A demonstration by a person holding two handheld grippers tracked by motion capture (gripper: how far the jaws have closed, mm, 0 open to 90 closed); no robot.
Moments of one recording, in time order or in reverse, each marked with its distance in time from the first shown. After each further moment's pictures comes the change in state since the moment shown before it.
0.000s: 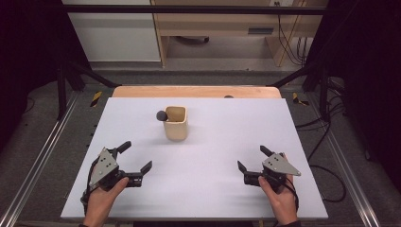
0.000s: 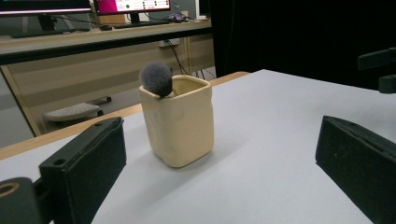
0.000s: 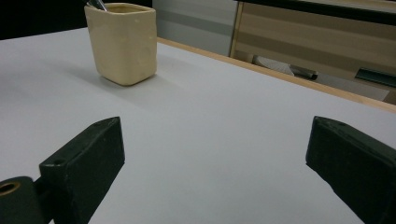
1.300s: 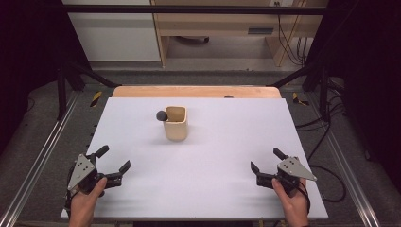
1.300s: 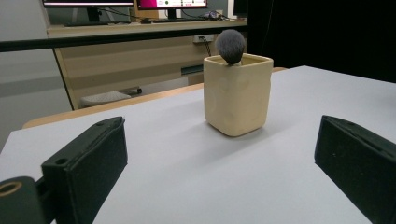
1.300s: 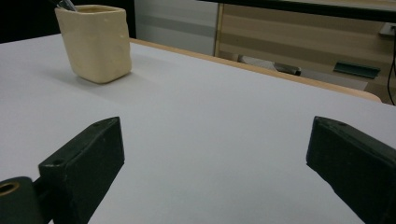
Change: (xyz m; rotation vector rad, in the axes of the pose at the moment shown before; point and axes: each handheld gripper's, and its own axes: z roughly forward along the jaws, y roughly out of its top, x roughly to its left) left arm 0.039 -0.038 -0.032 -0.014 0.123 -0.059; right arm -0.026 -0.016 -0.022 -0.019 -0.057 0.049
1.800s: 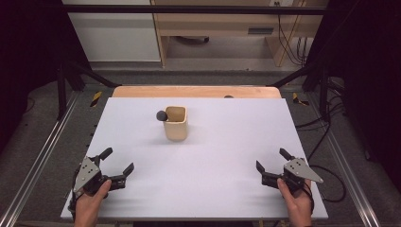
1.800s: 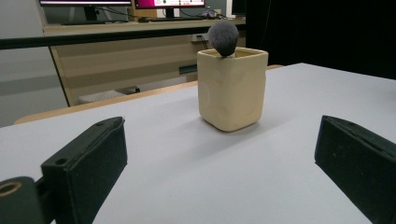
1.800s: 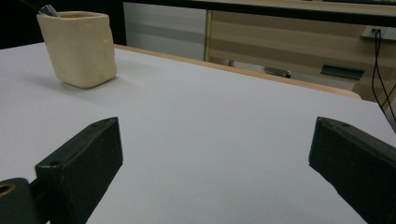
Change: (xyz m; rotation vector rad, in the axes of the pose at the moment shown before) left arm -0.008 -0.010 0.004 -0.005 -0.006 0.001; right arm -0.013 -0.009 -0.005 -0.033 -0.036 0.023
